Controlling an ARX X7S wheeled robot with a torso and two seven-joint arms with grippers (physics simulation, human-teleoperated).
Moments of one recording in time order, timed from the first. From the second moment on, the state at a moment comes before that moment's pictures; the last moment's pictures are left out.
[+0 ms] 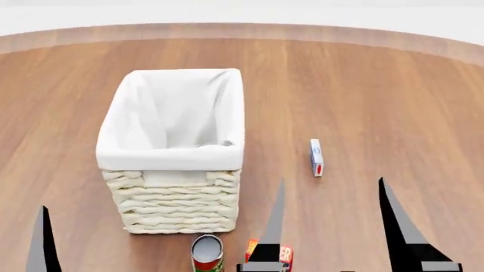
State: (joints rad) left arm 0.17 0.00 0.13 1.04 0.17 -0.47 -0.03; right arm 0.00 0.14 -0.12 -0.90 0.11 0.45 0.18
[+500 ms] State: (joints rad) left arm 0.17 0.00 0.14 1.05 0.18 -0.48 -0.03; right arm 0.00 0.16 -0.13 -0.89 0.14 0.45 0.22
